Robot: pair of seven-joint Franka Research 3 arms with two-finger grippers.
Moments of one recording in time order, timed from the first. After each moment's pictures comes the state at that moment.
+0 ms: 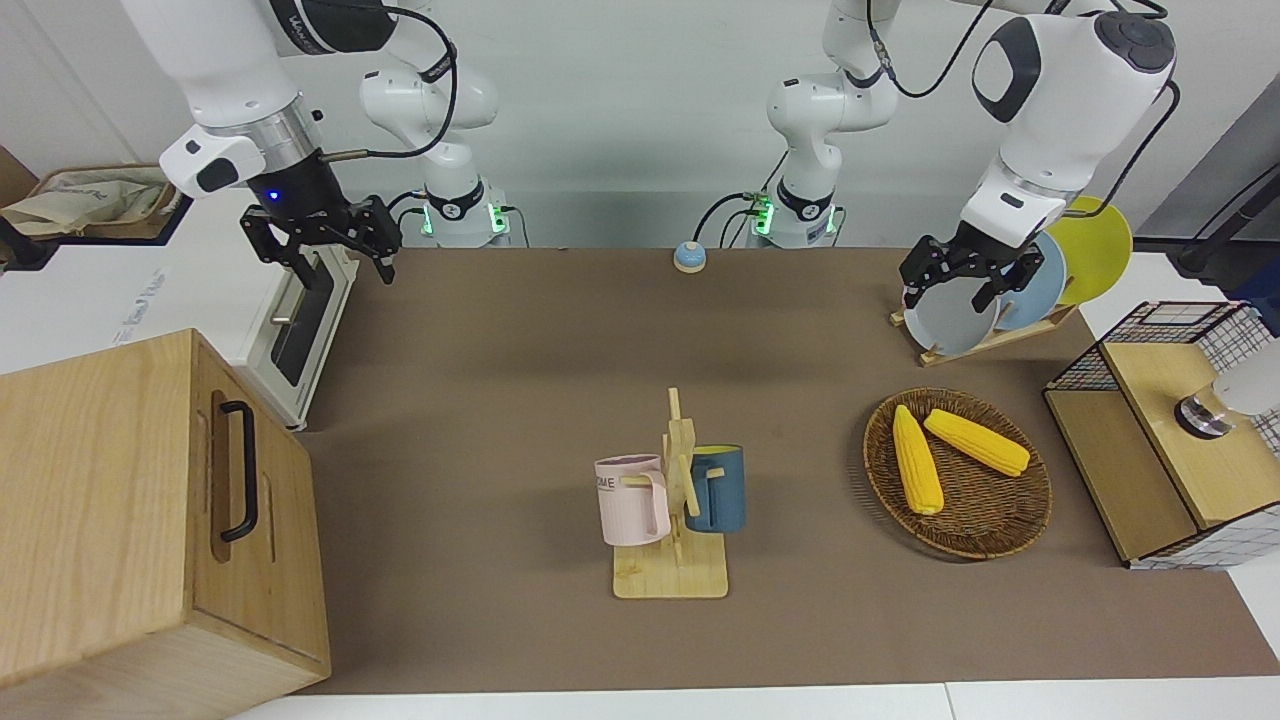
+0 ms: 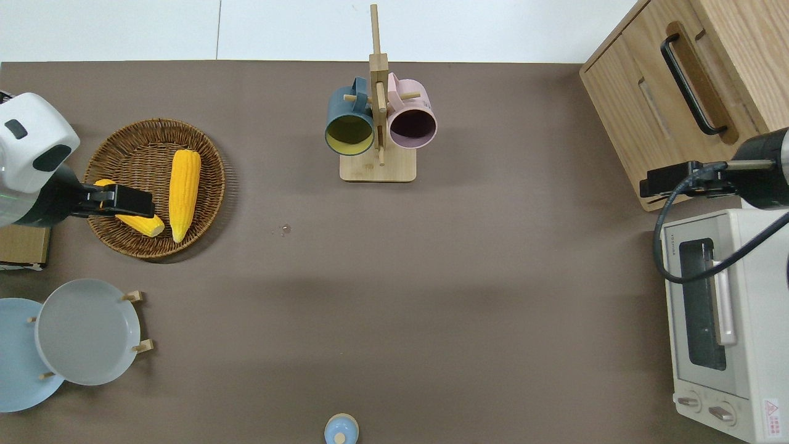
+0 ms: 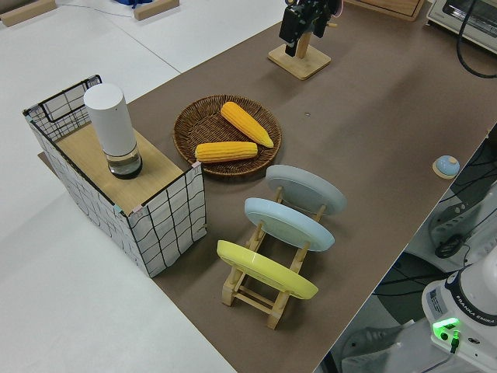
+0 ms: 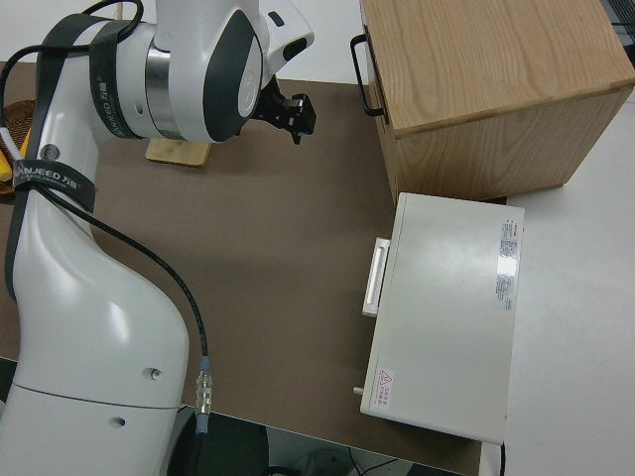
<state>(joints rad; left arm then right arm) 0.07 0.05 -0.11 -1.62 -0.06 1.70 0.04 0.00 0.05 0.01 -1.50 0.09 1.65 0.04</state>
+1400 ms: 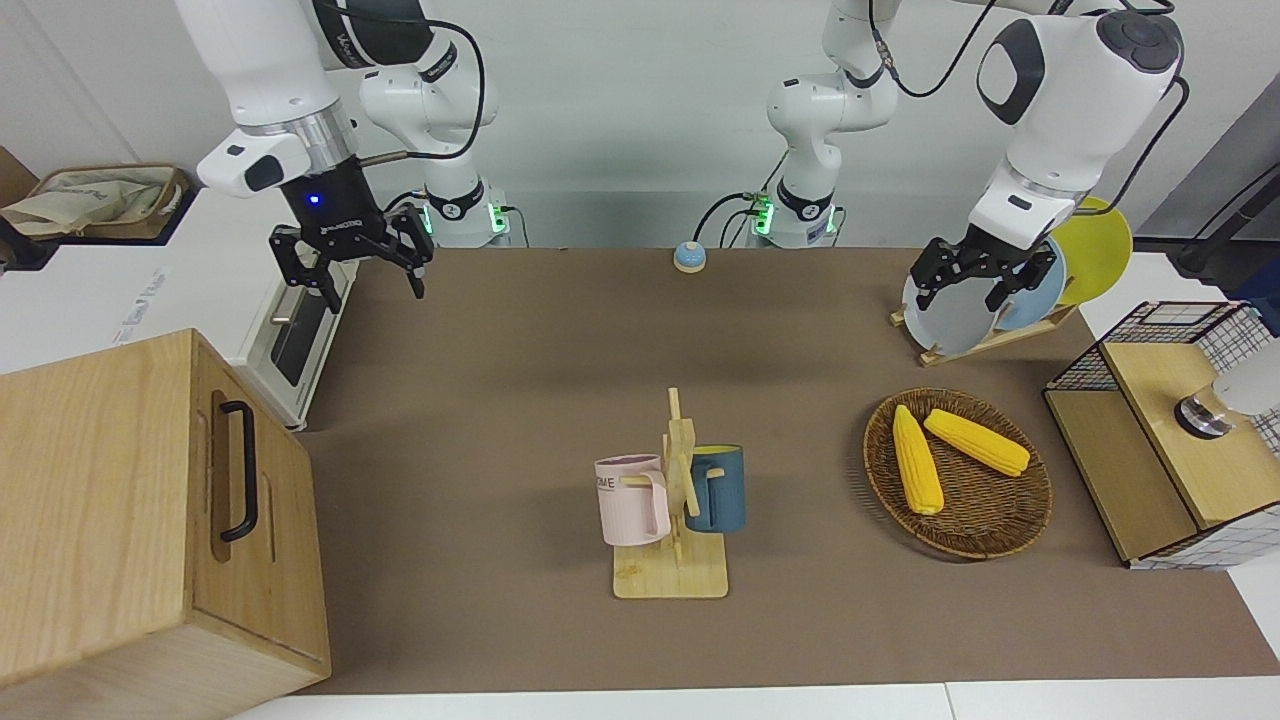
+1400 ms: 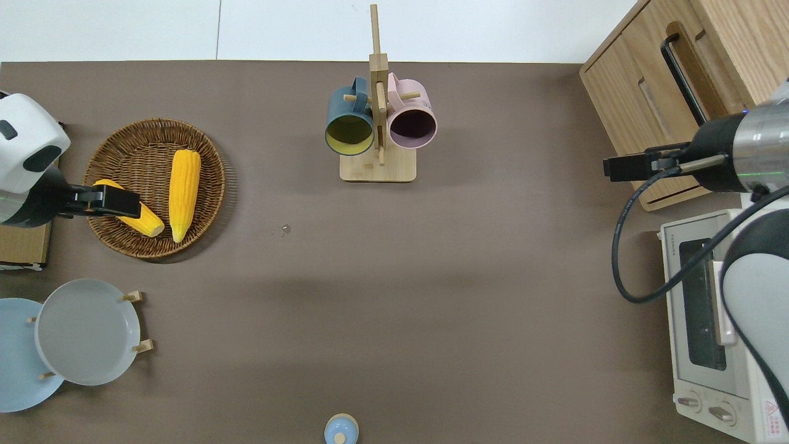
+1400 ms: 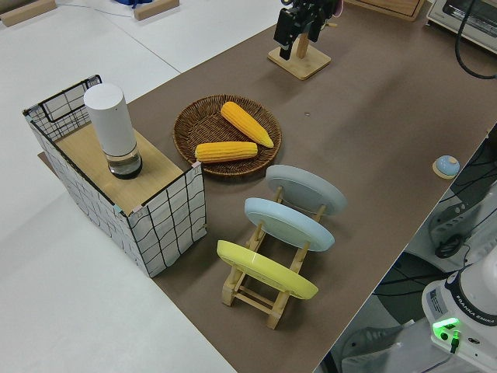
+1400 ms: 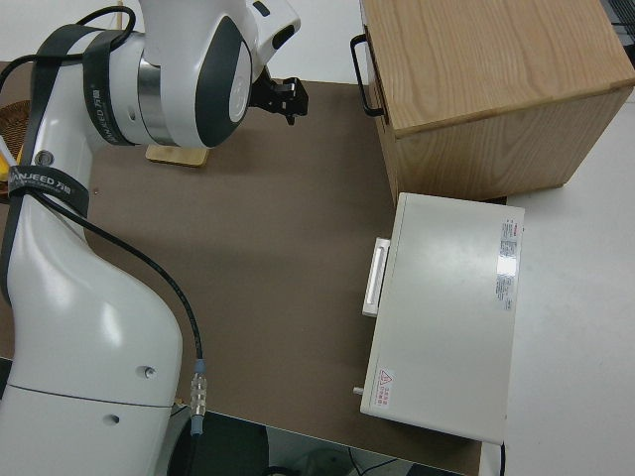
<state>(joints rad) 0.08 0.05 -0.09 -1.62 -0.02 1.70 0.04 0.00 0.05 0.09 -1.56 0.09 1.87 -0.09</state>
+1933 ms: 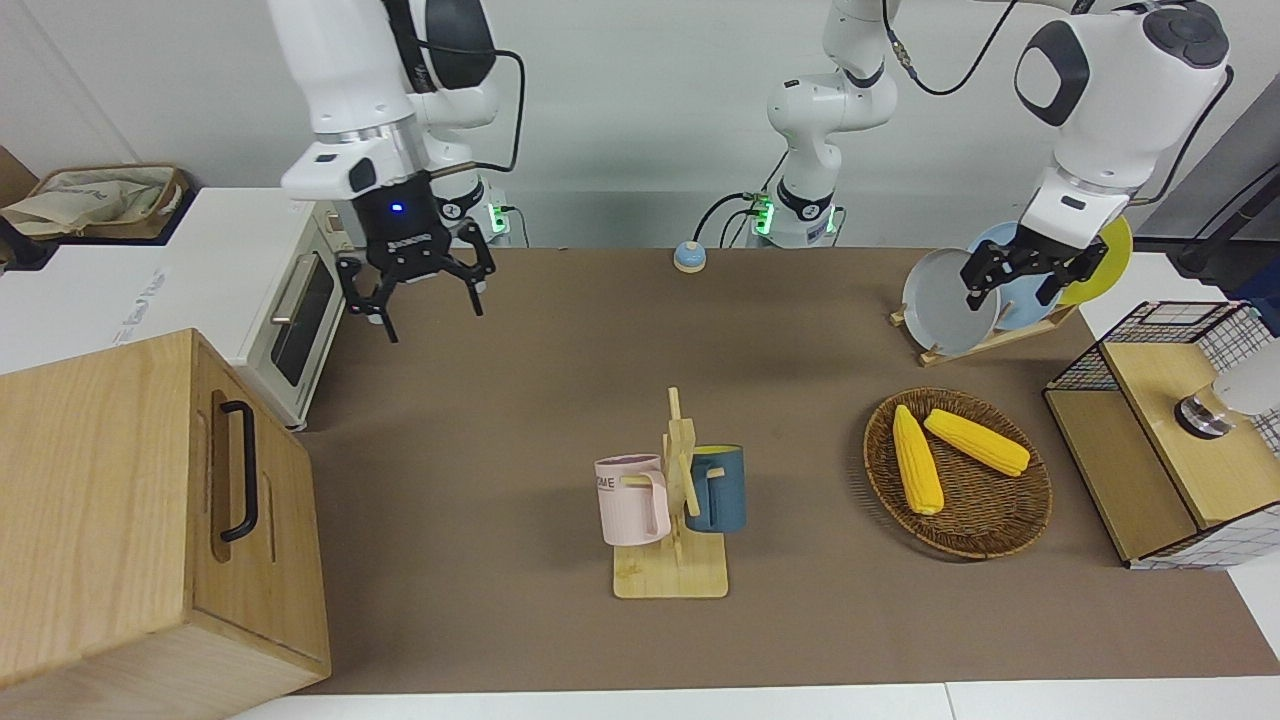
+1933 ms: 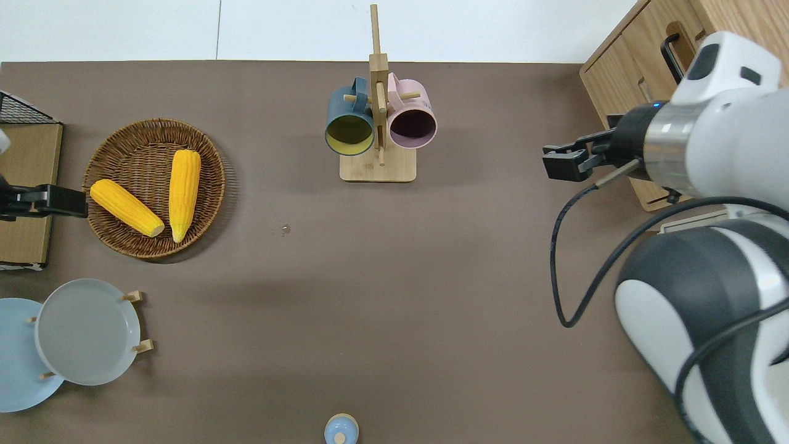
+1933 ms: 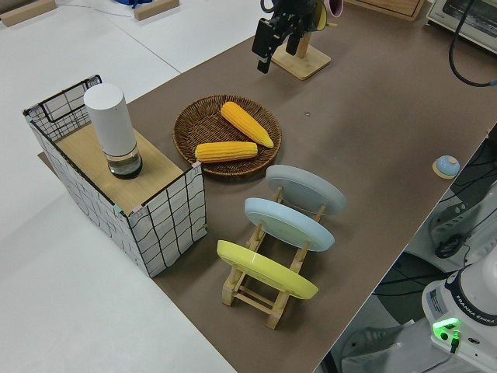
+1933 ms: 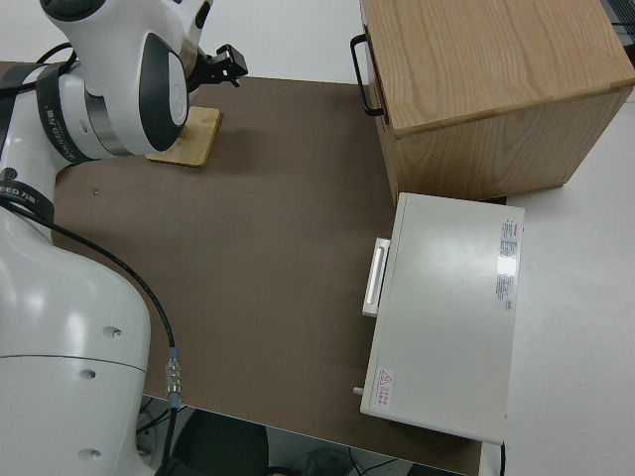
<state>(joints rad) 0.11 0.05 -0.03 -1.61 0.05 1.72 0.06 0.03 0.08 0.19 -1.60 0.02 2.09 -0.24</state>
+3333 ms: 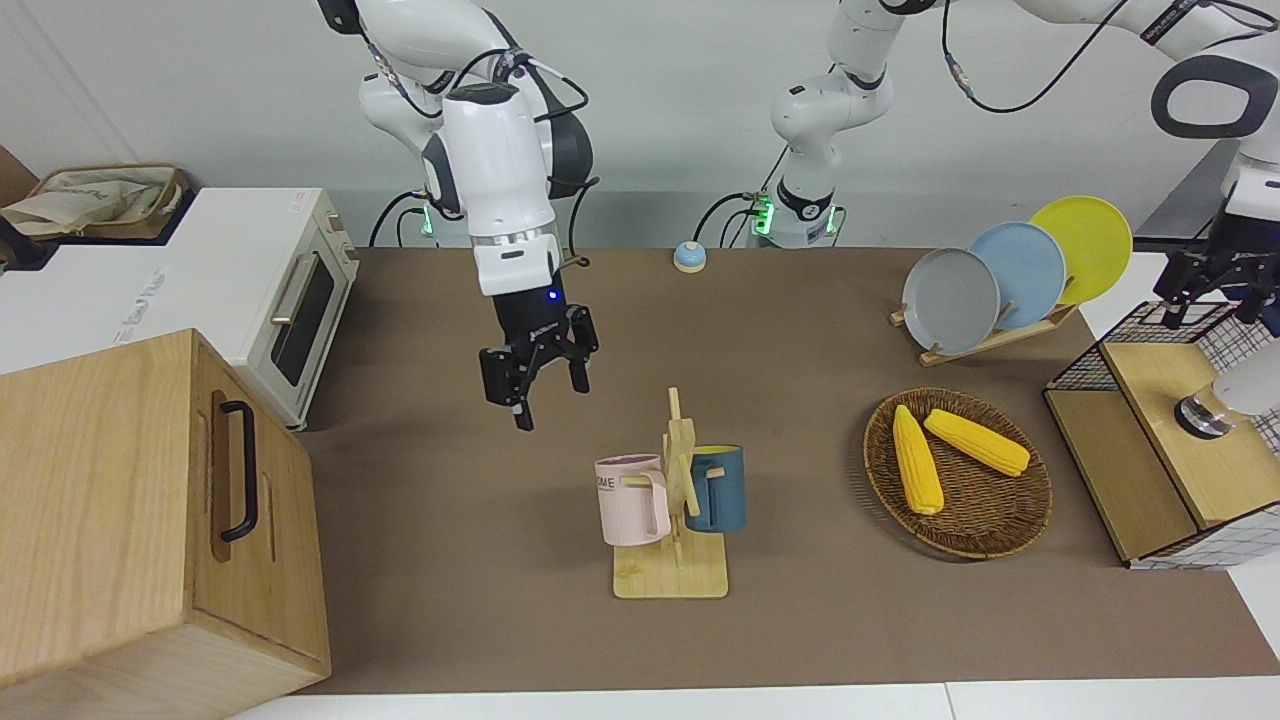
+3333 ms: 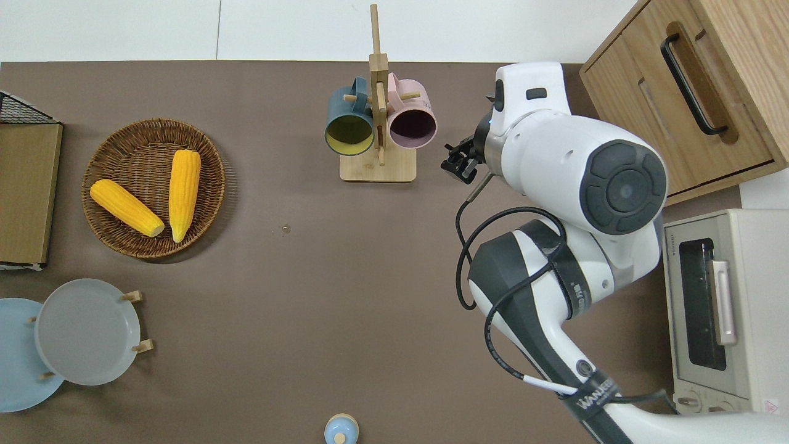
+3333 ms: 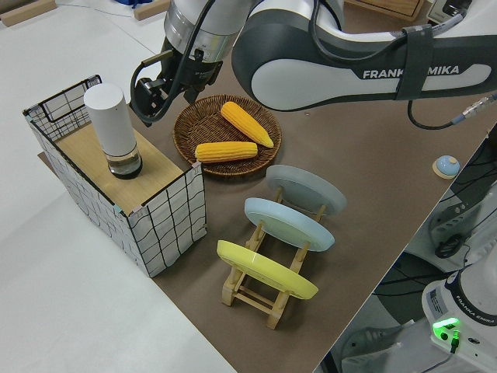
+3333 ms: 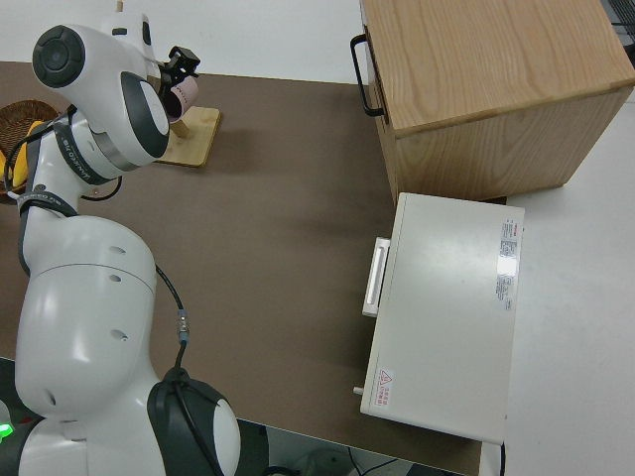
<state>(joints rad) 0.36 0.16 0.12 -1.60 -0.15 2.13 0.57 0.09 0.29 0.31 -1.61 -0.21 2.42 -0.41</state>
